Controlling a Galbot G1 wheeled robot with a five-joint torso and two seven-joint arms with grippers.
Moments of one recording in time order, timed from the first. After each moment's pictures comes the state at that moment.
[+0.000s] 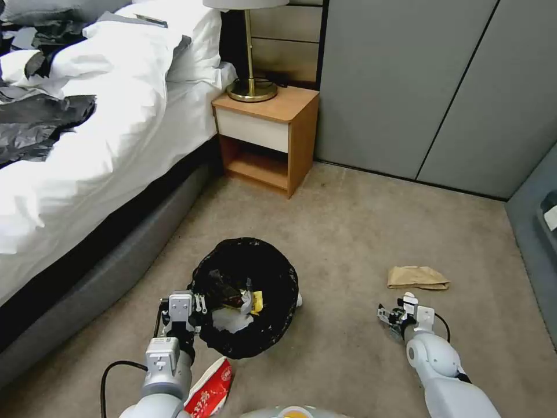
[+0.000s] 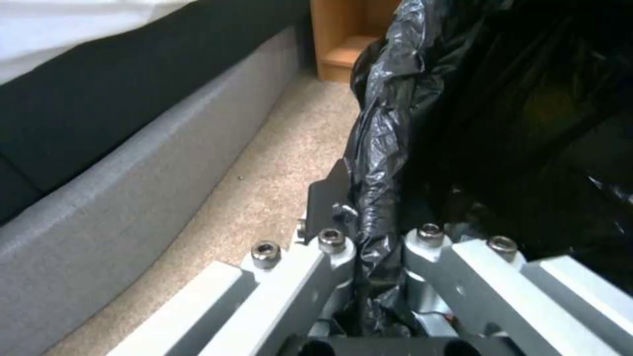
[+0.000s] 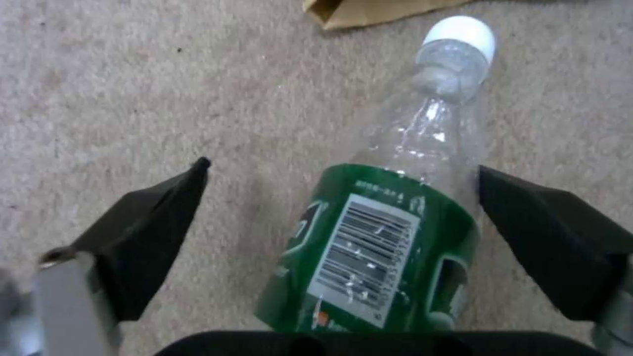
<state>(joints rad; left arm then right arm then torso) 1.80 -1.47 -0.48 -2.26 0.02 0.24 -0.16 -1.29 1.29 0.51 1.45 0.42 -0.44 0.18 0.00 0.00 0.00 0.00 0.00</state>
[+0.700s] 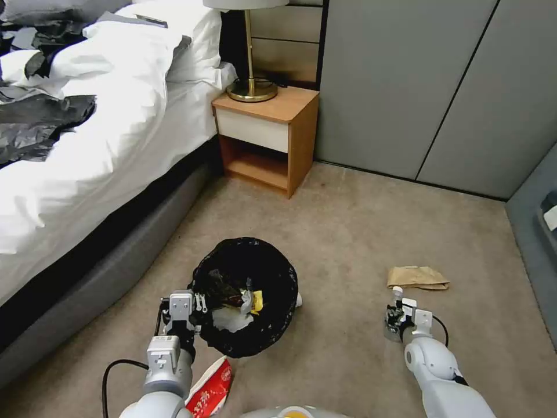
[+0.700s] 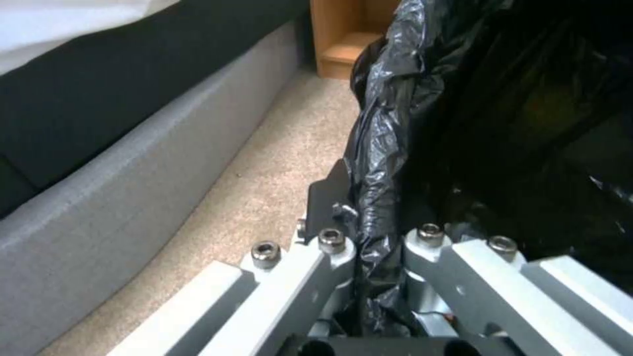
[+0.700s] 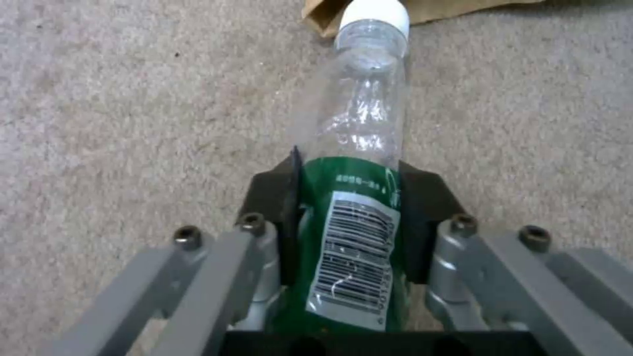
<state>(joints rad) 1.79 -1.48 -0.47 -2.25 0.02 0.24 -0.16 -1.22 1.31 0.51 1.28 0.38 -0.34 0.15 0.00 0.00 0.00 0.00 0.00</state>
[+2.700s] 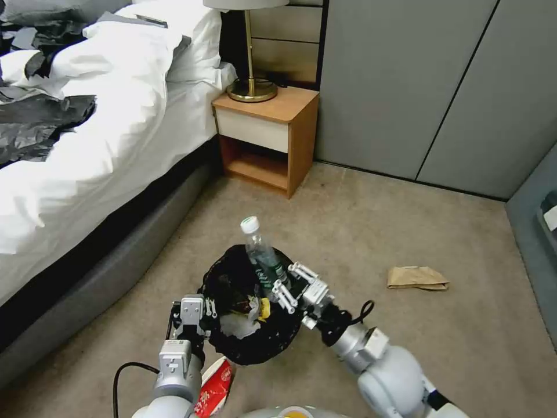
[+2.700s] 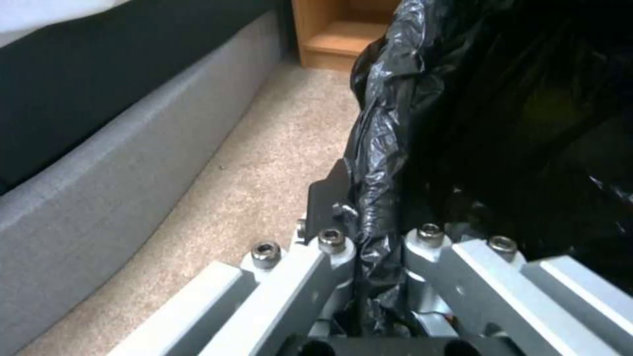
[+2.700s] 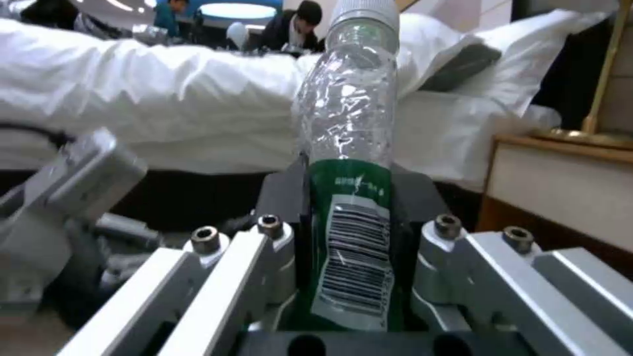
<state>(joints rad) 1.80 -1.49 -0.43 -2.24 0.06 0.24 -0.16 -1.40 1.18 0.03 1.97 0.14 0.33 -0.28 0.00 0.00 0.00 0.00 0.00</state>
